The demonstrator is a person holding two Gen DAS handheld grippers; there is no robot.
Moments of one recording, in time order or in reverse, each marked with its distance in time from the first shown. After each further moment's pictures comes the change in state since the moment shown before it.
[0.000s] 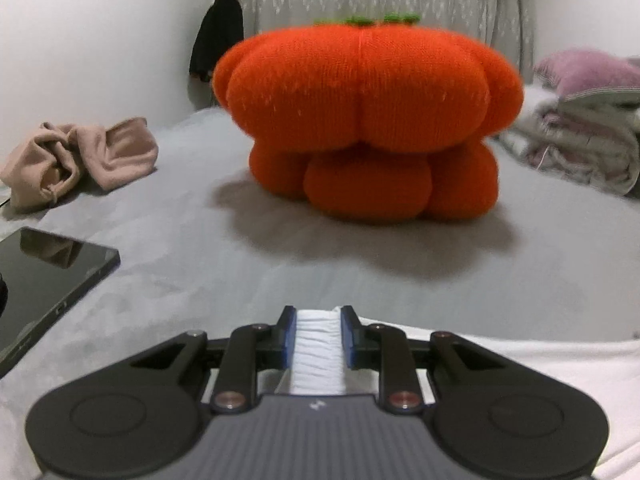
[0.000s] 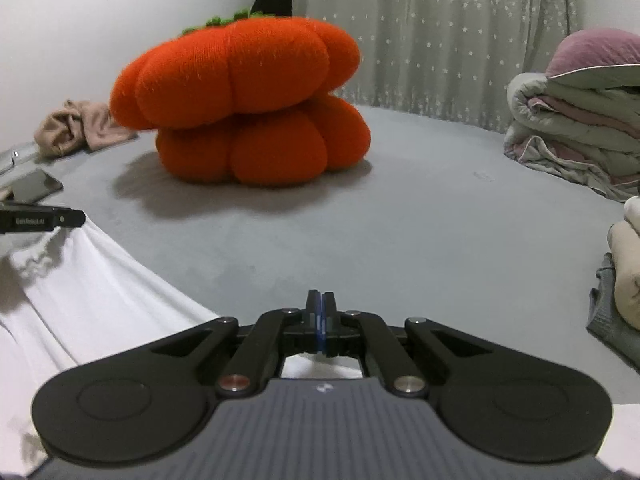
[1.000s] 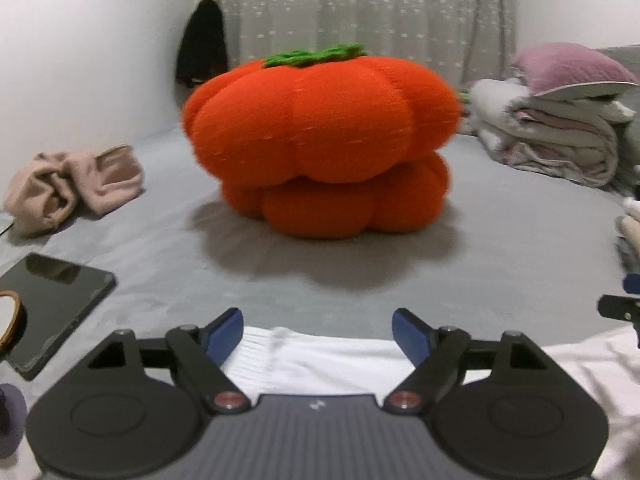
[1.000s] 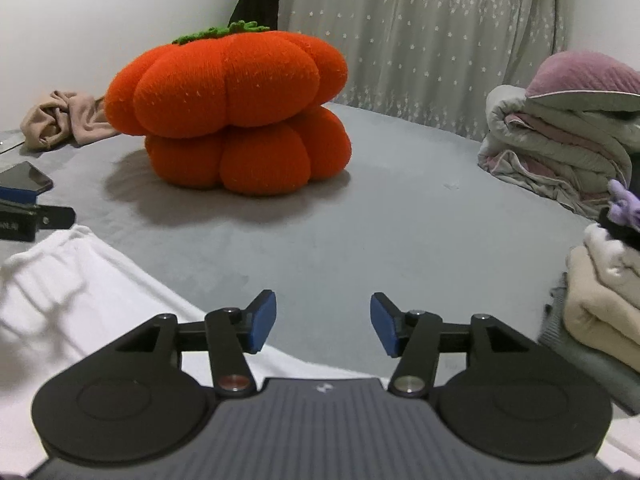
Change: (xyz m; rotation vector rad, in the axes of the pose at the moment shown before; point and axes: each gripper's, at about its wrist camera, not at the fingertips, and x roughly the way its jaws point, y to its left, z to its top) left arm -0.071 -0.047 0.023 0.044 -0.004 -0.052; right arm -0.046 0.005 0.026 -0.020 0.033 -0.090
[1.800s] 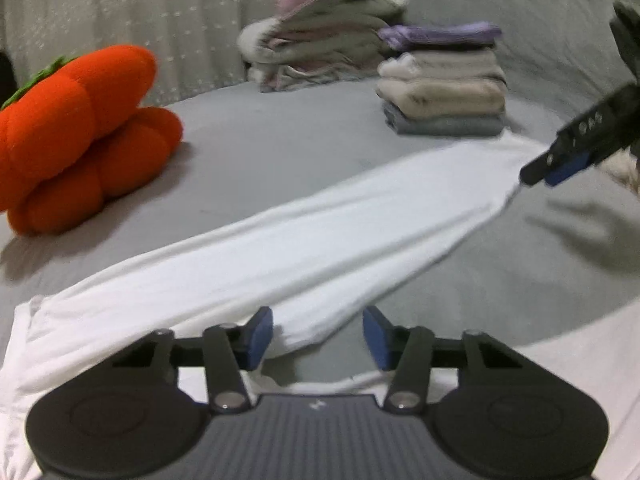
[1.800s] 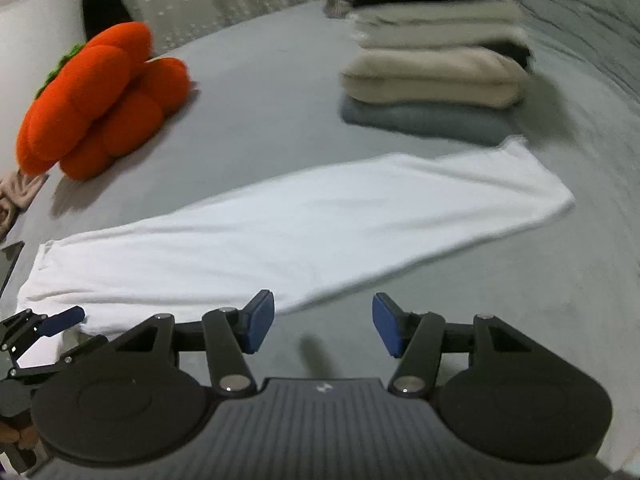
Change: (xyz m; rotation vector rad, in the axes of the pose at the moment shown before) left arm -0.049 -0.128 -0.084 0.435 0.097 -0.435; right arm -0.094 -0.133 -0.098 0.535 0.313 -0.069
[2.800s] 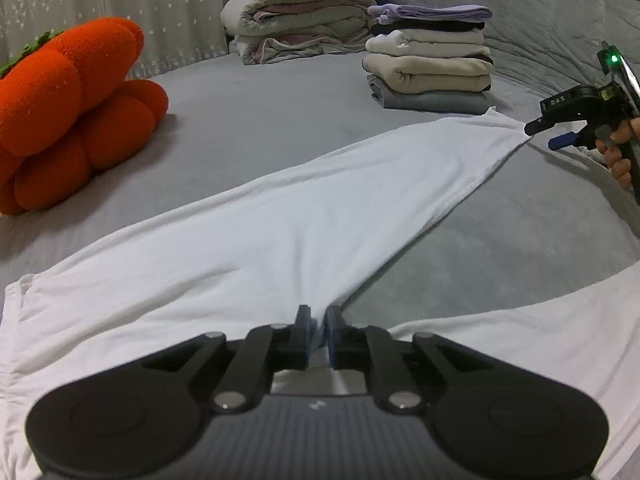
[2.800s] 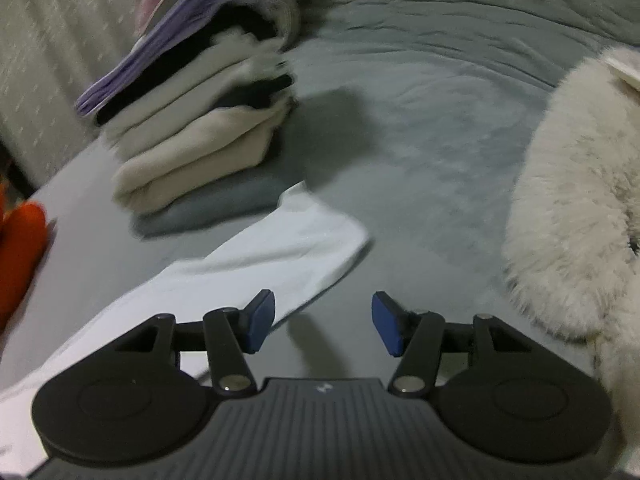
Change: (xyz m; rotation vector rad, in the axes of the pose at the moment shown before) left arm -0.004 0.010 -0.006 -0.006 0.077 -0.070; right arm 0.006 -0.126 0.011 0.368 -0.244 -0.234
